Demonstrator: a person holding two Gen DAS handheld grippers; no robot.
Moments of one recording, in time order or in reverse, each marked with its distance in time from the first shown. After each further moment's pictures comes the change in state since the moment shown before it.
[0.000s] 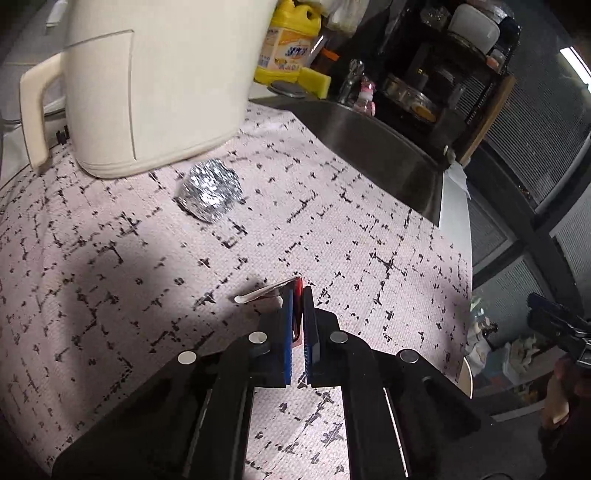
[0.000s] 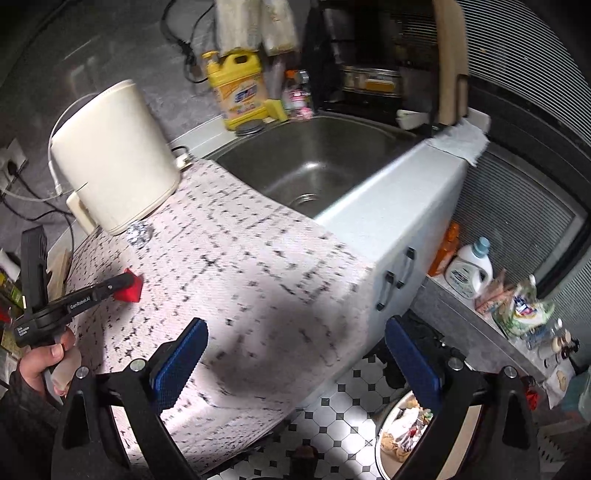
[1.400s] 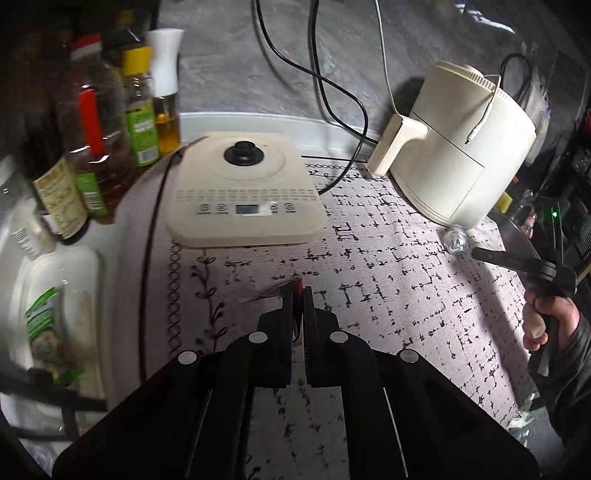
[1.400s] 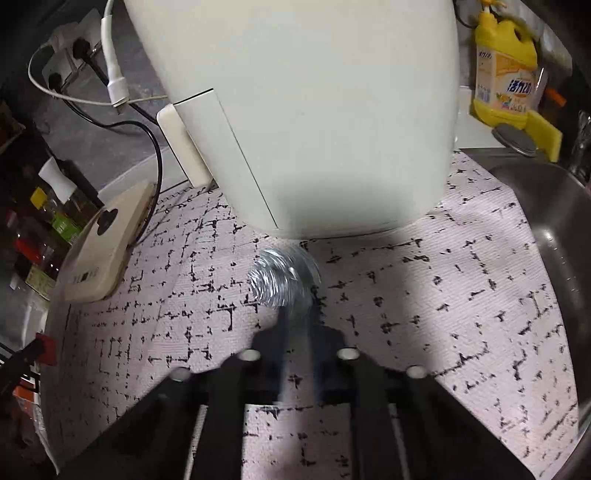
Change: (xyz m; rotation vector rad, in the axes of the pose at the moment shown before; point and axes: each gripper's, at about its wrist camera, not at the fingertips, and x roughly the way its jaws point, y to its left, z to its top) left arm -0.215 0.142 -0.117 -0.472 -0.233 0.548; right arm 0.175 0.259 0.078 -0.443 0.163 0.381
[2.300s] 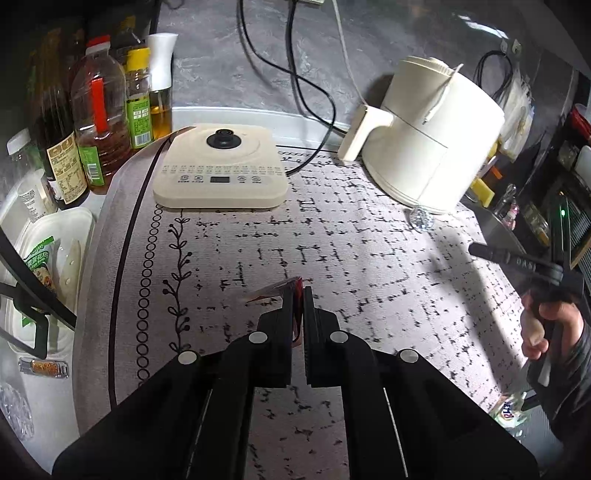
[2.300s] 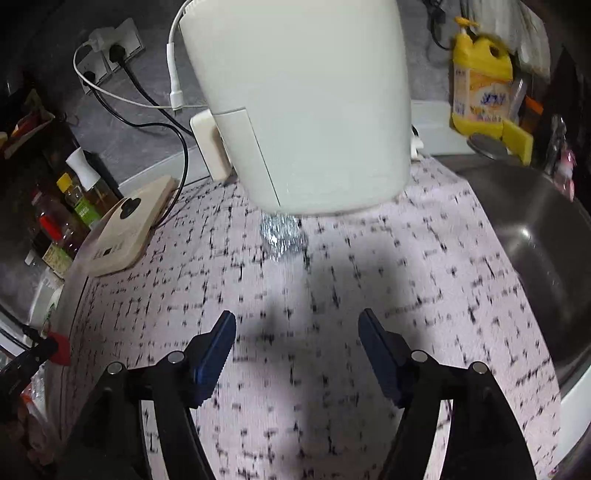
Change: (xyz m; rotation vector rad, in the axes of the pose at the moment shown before) left arm -0.024 -0.035 -0.044 -0.018 -0.021 -0.023; right arm -0.054 -0.004 -0.043 -0.031 -0.052 0.015
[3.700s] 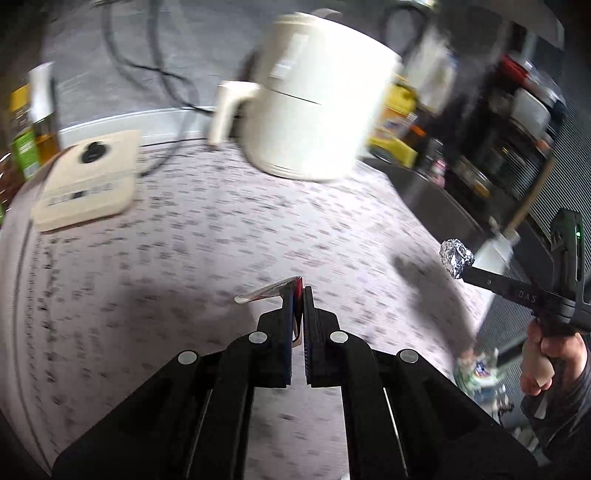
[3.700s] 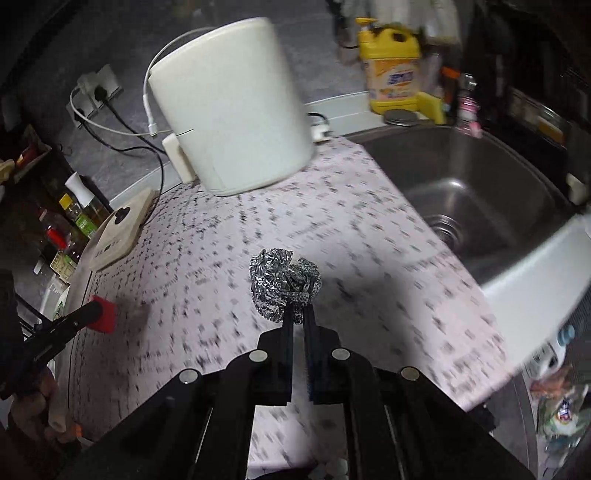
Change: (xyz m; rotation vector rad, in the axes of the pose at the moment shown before) left arm 0.019 -0.130 -0.016 0.197 0.058 -0.250; right arm -0.122 -0.077 -0.082 0.148 -0.023 -0.065
